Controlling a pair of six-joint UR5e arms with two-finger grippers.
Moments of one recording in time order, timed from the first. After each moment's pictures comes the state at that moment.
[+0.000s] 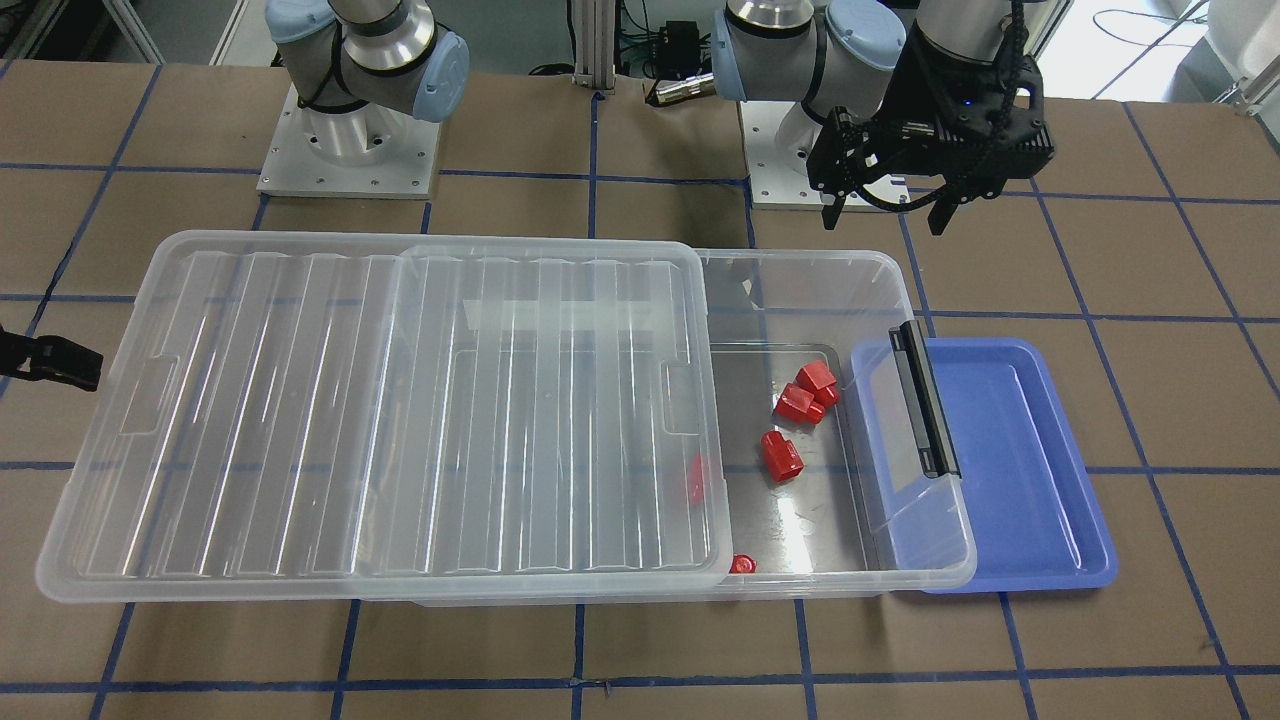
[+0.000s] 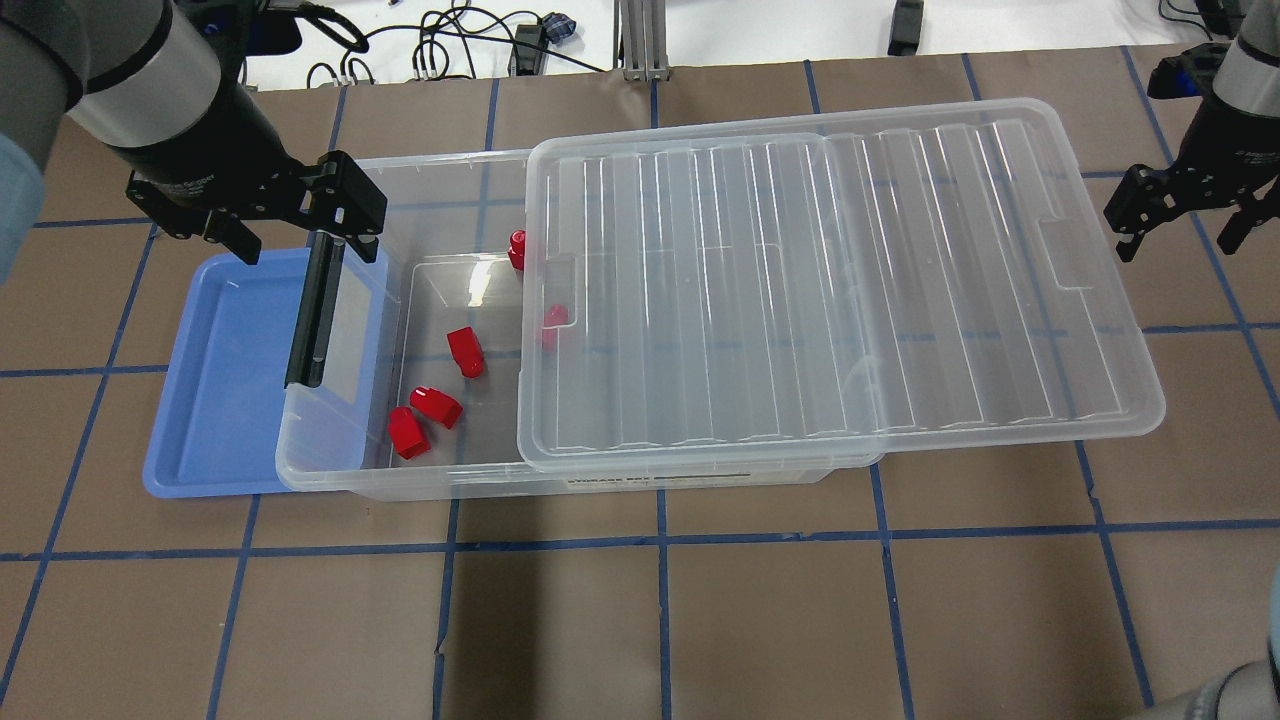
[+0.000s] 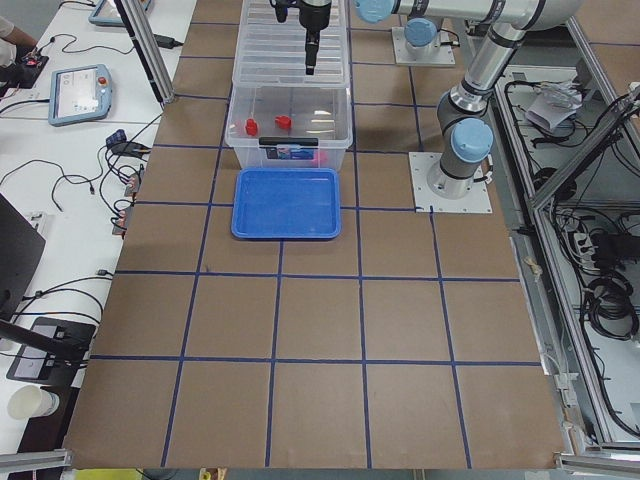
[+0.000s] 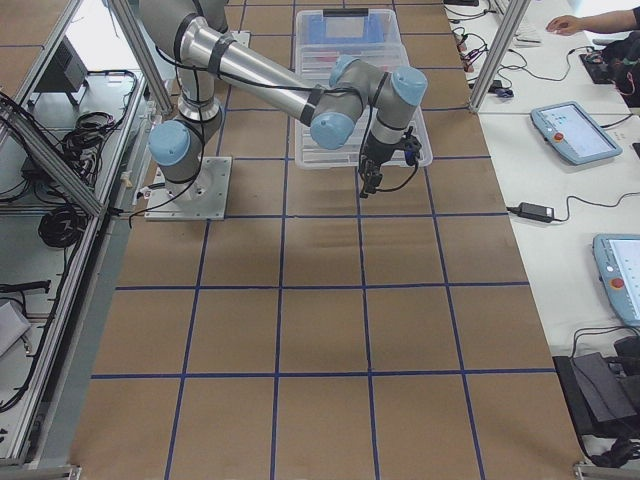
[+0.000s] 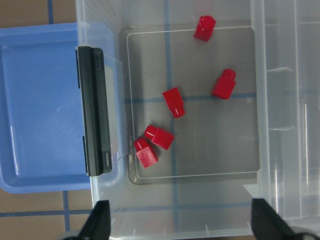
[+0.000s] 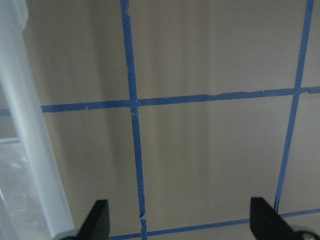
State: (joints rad) left arm -1.55 -1.48 -1.61 -1.55 1.57 0.05; right arm 1.17 -1.29 1.56 -1.68 -1.75 -0.34
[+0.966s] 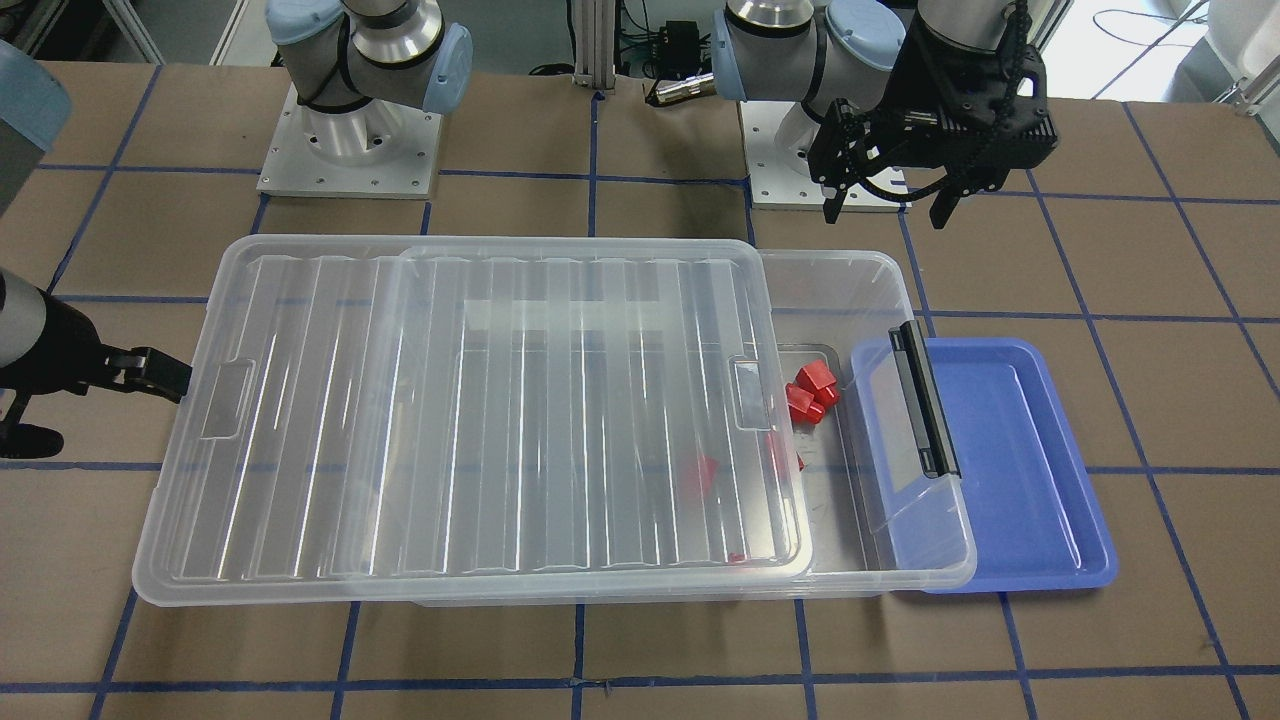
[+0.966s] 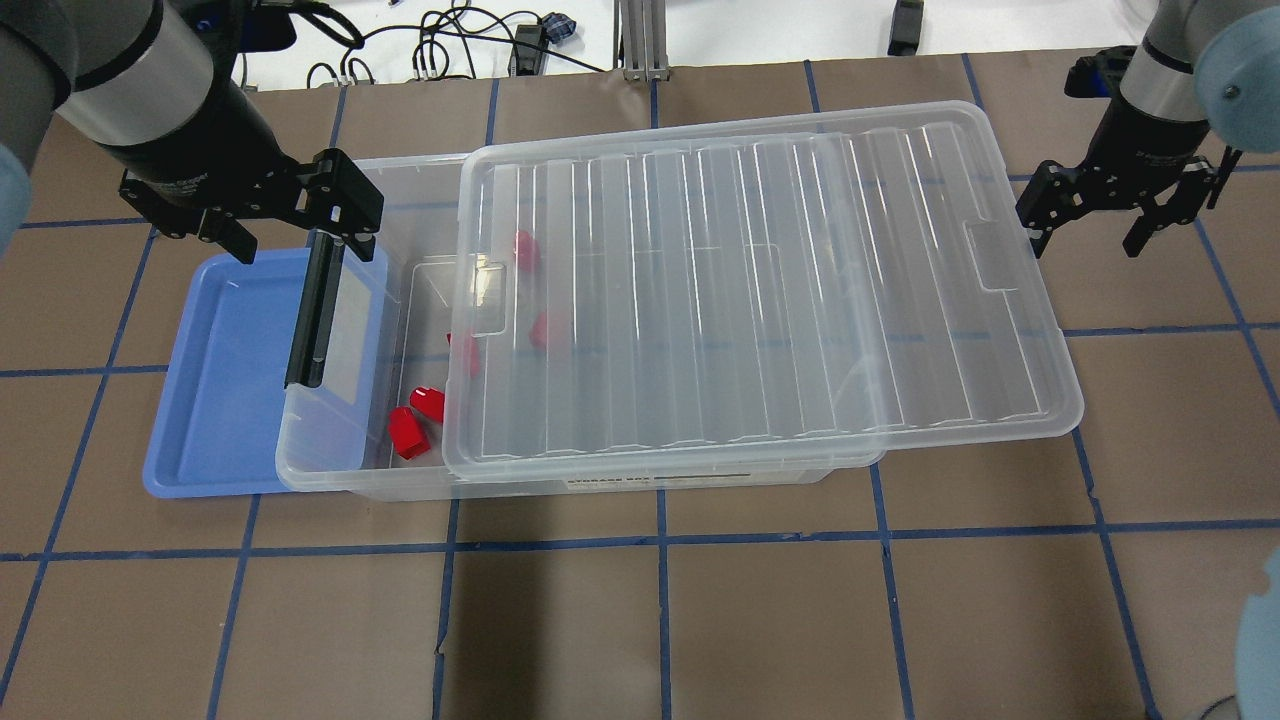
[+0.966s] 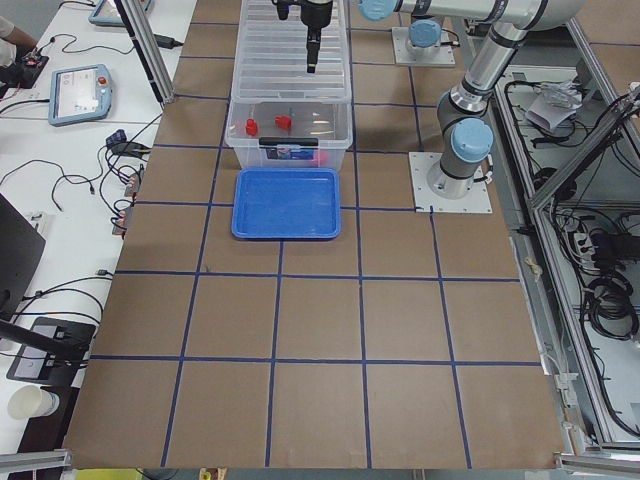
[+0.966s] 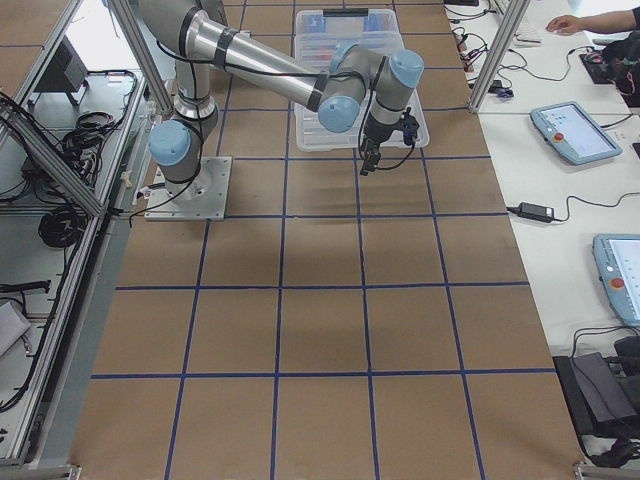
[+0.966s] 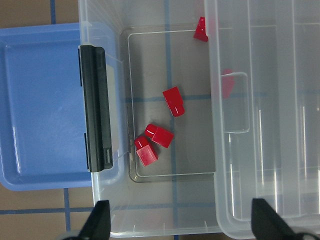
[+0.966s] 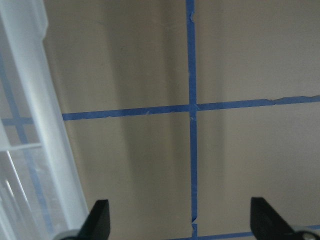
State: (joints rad) left arm -1.55 -1.47 -1.60 -1.56 1.57 0.05; right arm 1.29 -1.30 1.57 -1.67 -1.65 -0.19
